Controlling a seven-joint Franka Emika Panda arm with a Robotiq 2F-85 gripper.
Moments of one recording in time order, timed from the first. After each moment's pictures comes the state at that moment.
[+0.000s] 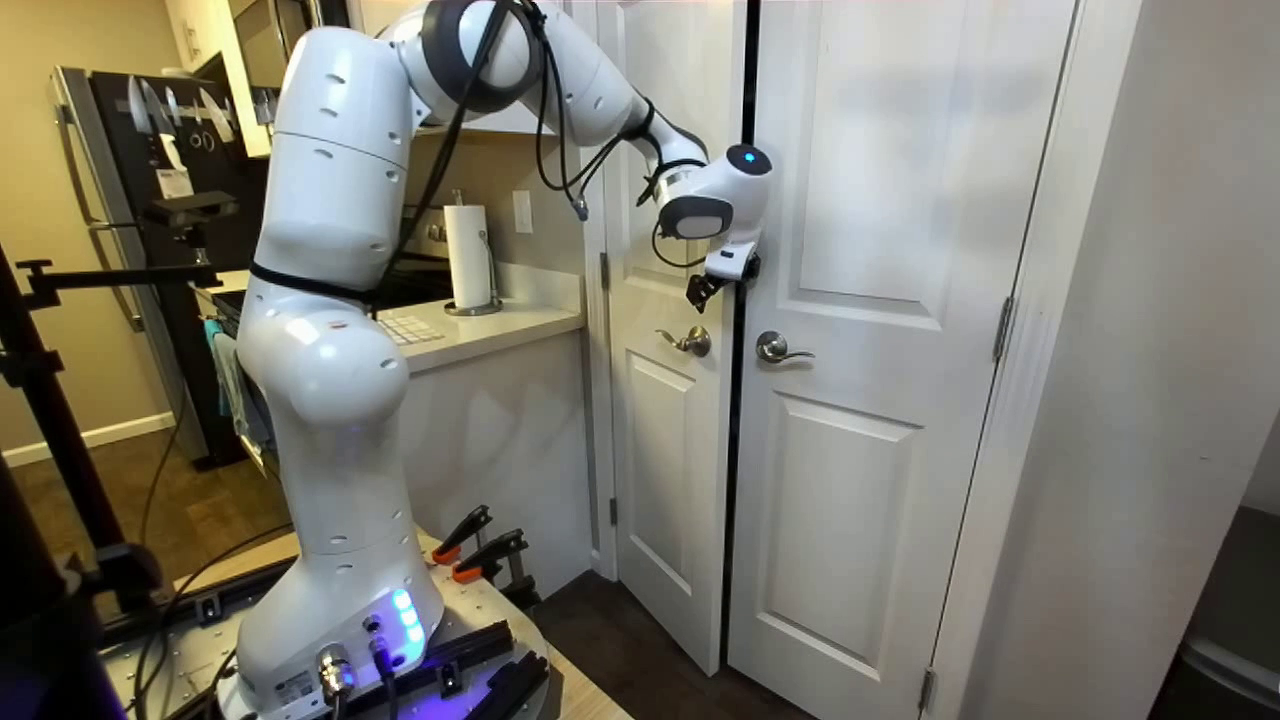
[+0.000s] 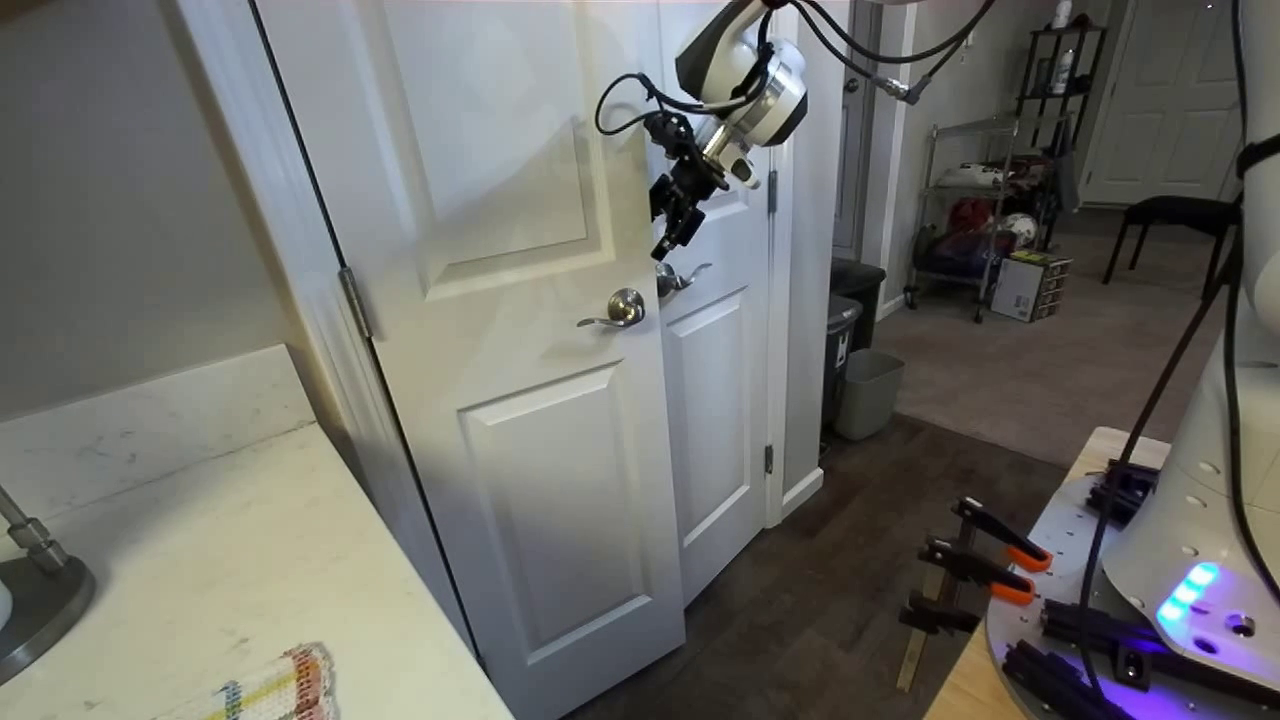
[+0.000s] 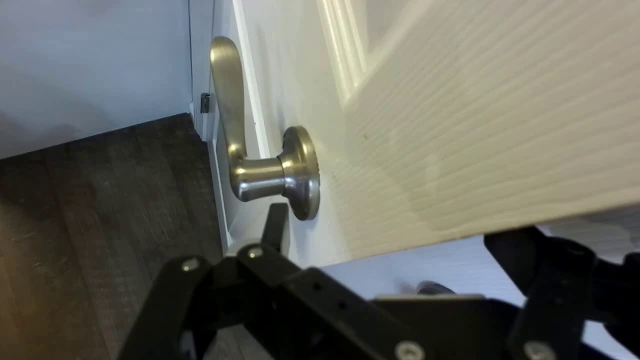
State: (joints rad) arm -0.03 0.31 -0.03 -1.86 0.91 2.47 1.20
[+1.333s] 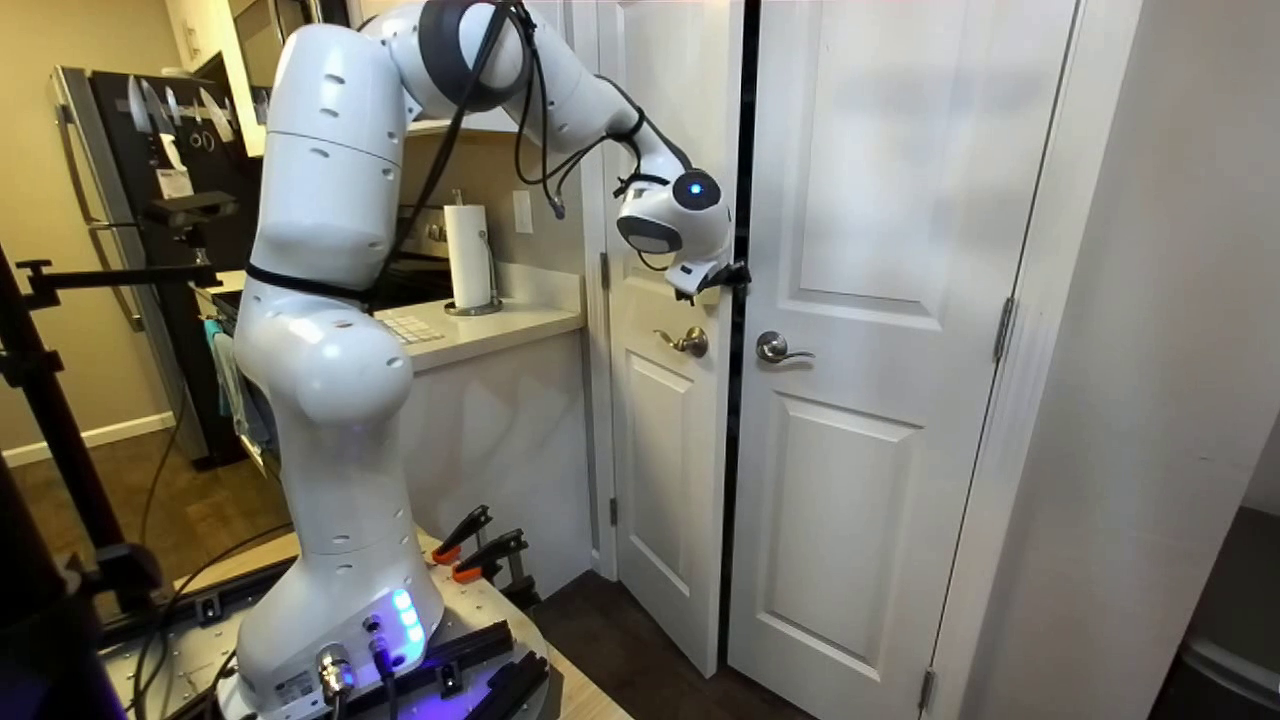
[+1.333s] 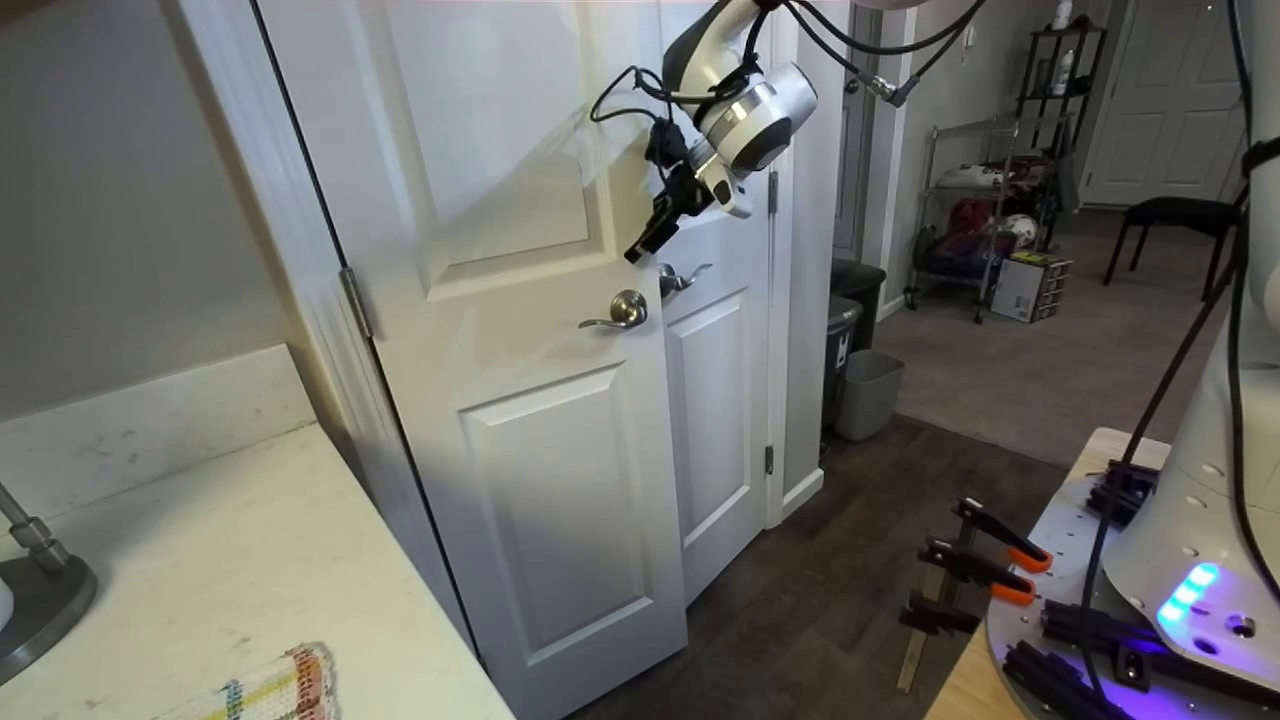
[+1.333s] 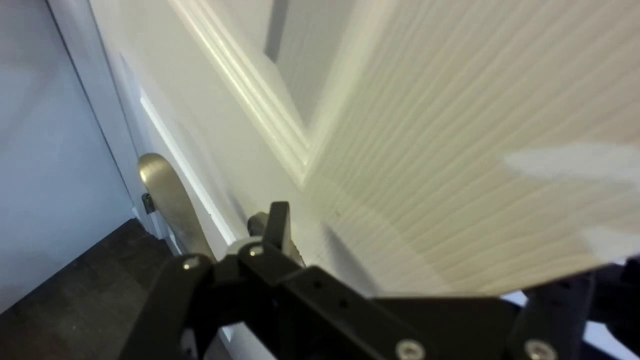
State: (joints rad) arm 0.01 0.29 0.06 -1.95 1.39 2.80 1.17
